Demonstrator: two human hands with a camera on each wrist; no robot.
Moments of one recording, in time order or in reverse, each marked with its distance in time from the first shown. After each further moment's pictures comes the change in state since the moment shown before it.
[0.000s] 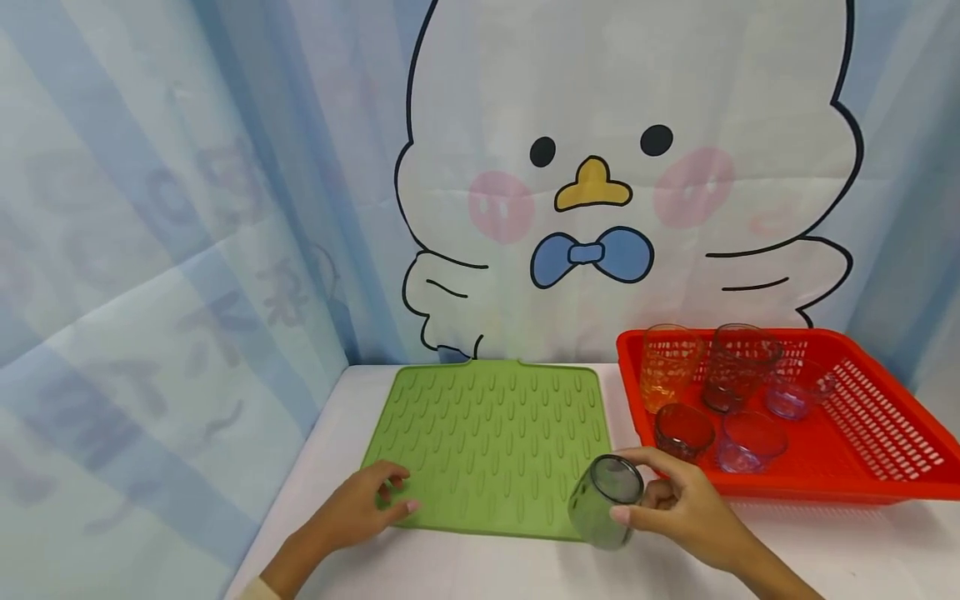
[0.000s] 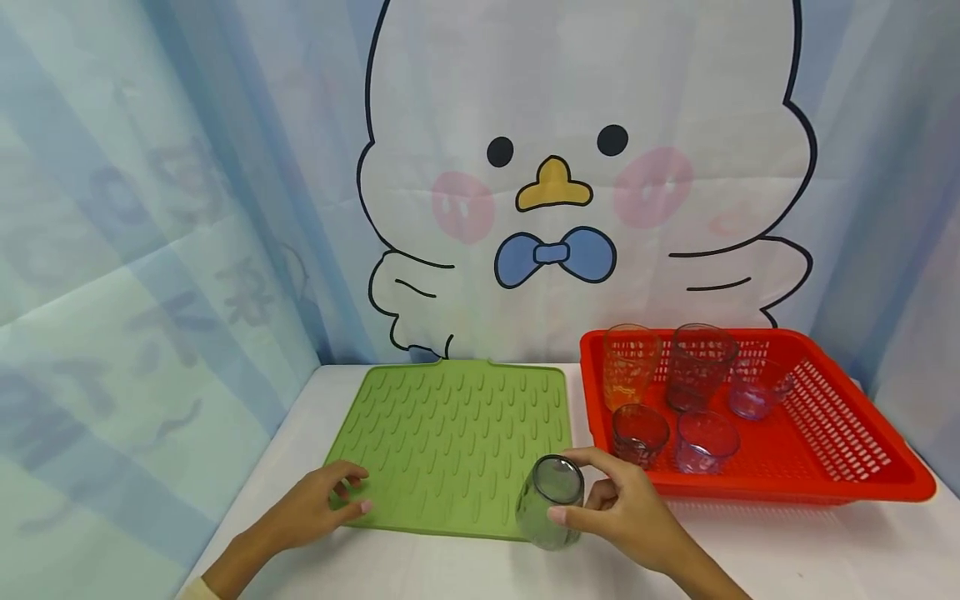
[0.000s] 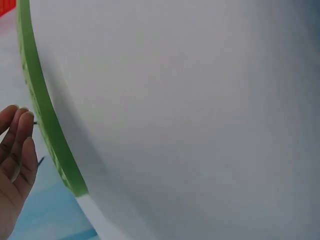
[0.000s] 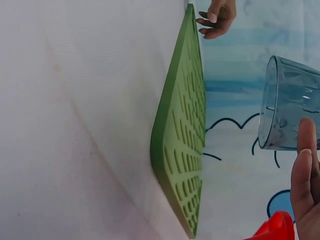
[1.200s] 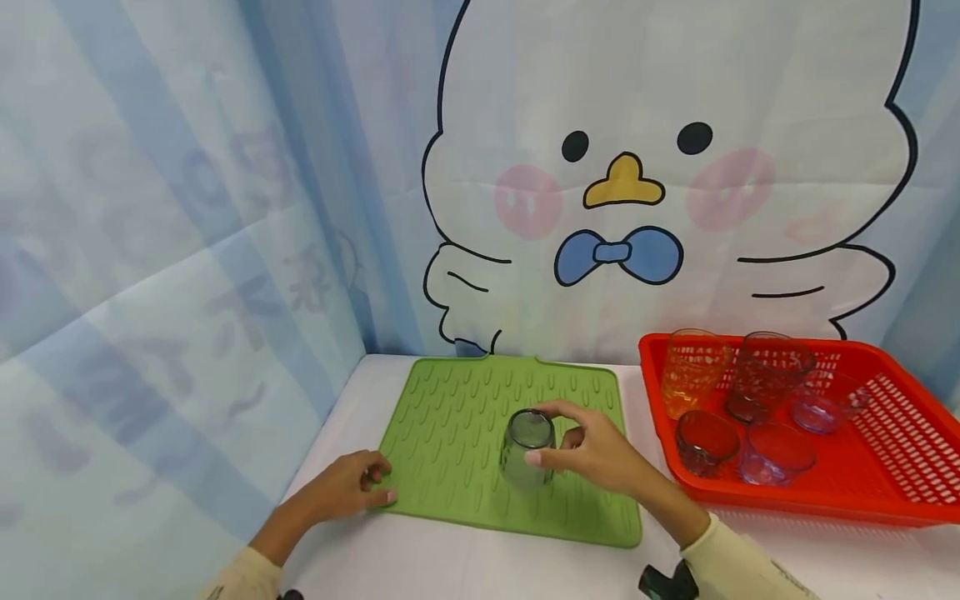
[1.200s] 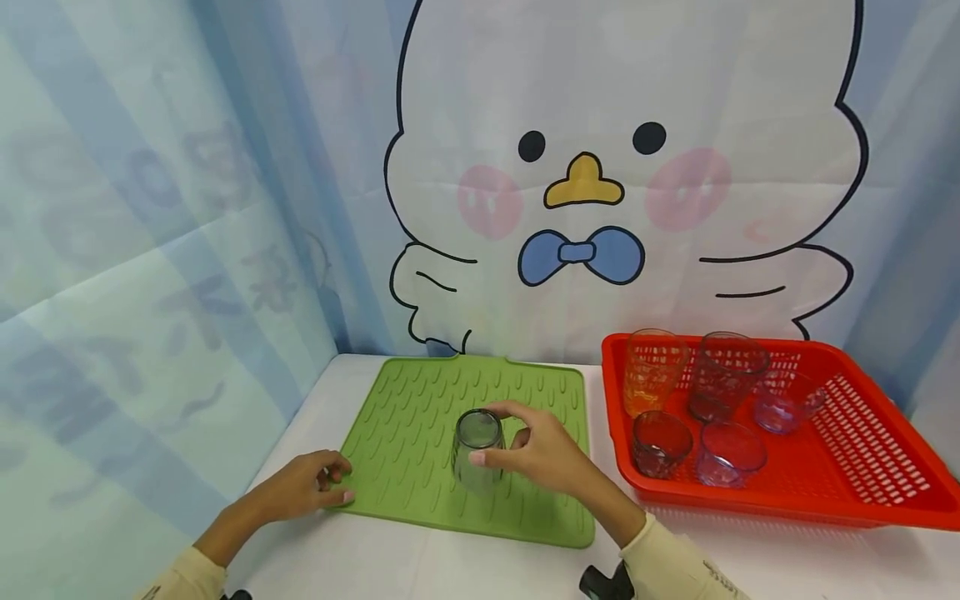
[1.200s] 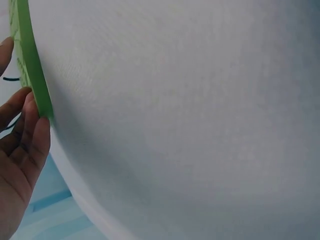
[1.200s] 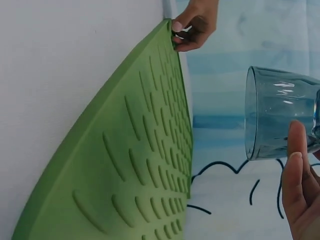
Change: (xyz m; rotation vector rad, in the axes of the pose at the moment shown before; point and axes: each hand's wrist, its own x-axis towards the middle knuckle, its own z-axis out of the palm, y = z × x) left_hand -0.004 -0.046 -0.029 0.003 -0.056 0.030; right_hand 0.106 -0.010 0.060 -0.011 -0.209 0.105
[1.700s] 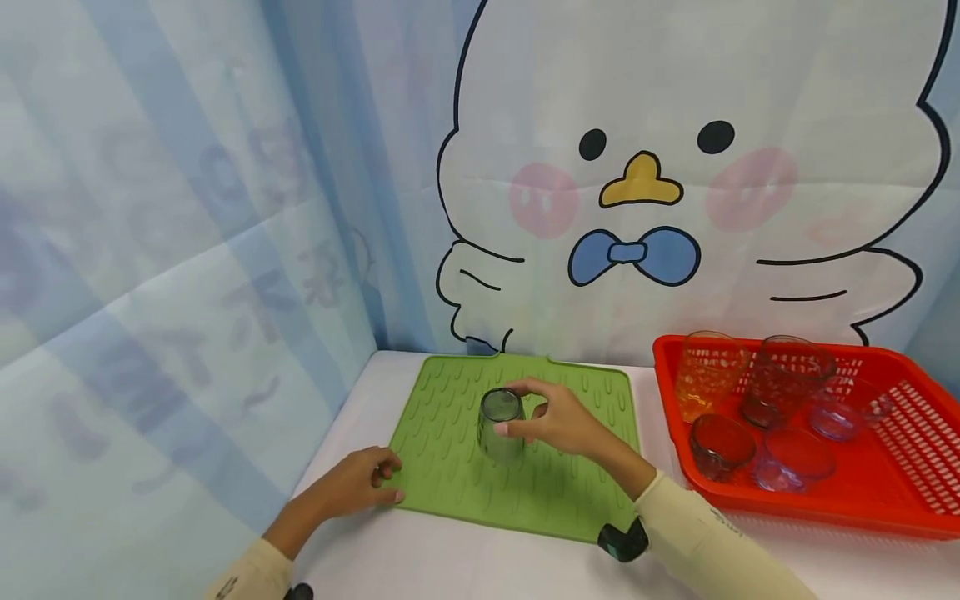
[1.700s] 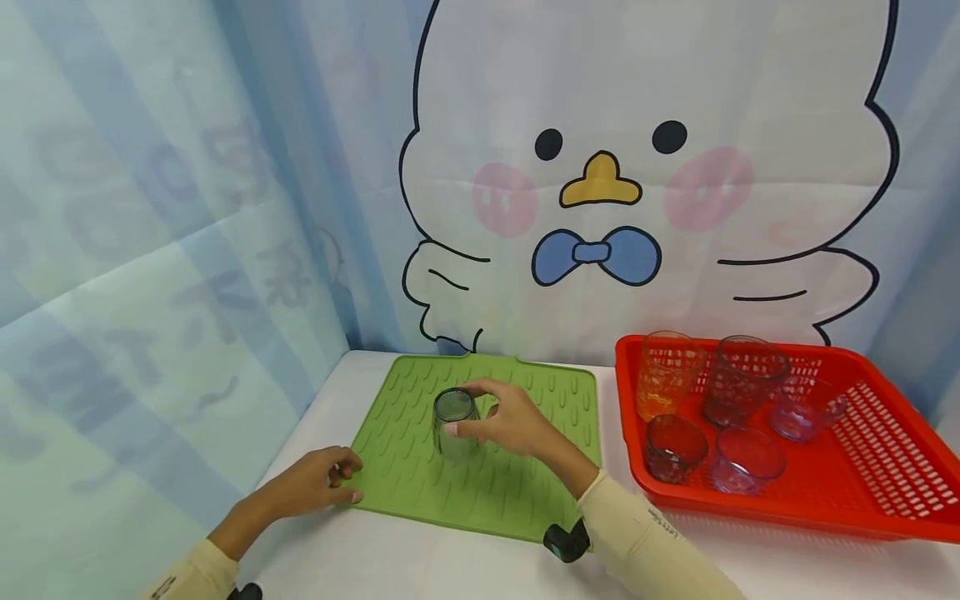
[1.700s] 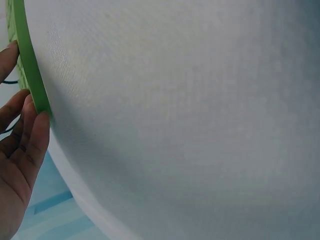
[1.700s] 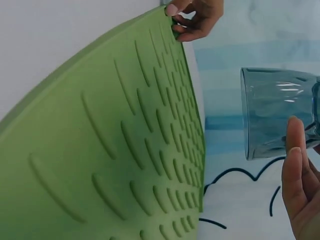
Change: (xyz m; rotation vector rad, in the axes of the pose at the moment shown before) left_hand -0.003 0.003 -0.003 -0.001 -0.016 -0.038; right_hand 0.065 0.007 0.022 -0.022 -0.054 -0.011
